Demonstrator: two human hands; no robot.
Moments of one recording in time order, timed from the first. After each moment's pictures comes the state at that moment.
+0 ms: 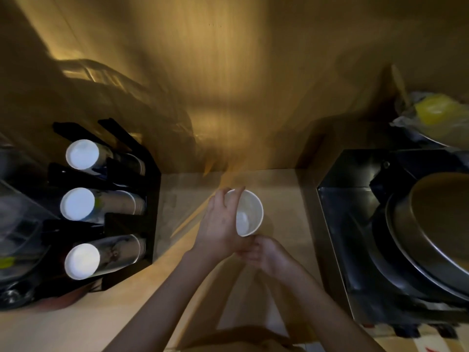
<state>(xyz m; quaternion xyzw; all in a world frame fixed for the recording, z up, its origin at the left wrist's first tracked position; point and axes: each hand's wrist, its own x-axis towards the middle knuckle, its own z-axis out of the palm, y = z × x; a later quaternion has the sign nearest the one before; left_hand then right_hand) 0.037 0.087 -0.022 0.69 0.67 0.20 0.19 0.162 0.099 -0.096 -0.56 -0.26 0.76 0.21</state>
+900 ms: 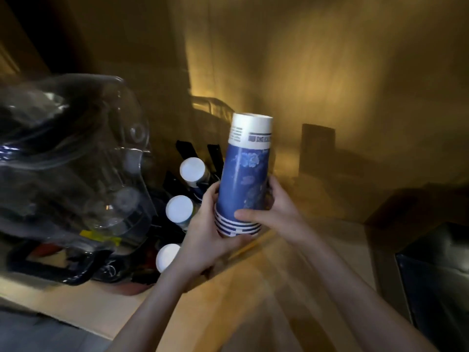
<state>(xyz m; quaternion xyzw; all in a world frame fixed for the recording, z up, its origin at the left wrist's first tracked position) -0.098 0.029 0.045 0.55 0.64 0.48 0.24 0.029 0.138 0.048 -0.31 -0.65 0.64 0.27</state>
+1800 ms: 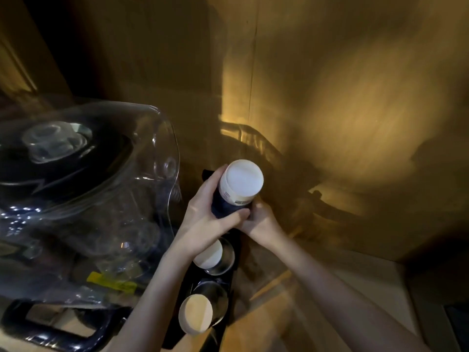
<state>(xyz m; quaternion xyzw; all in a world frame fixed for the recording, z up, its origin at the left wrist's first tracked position) -0.207 0.082 0.075 0.53 0.64 0.51 0.21 -0.105 0.180 0.026 -0.34 -0.75 0.51 0.24</state>
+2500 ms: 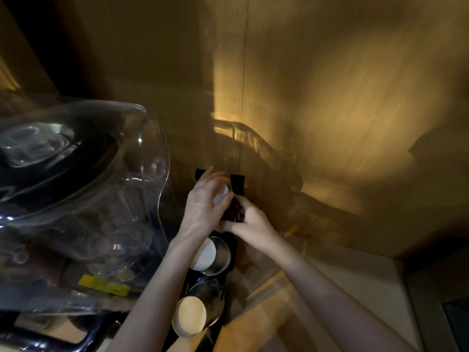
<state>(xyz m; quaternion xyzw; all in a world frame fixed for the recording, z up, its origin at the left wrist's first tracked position) -0.216 0.124 0.047 0.55 0.73 0.40 0.05 -0.103 0.184 0.014 -0.35 -0.74 0.54 0.20</state>
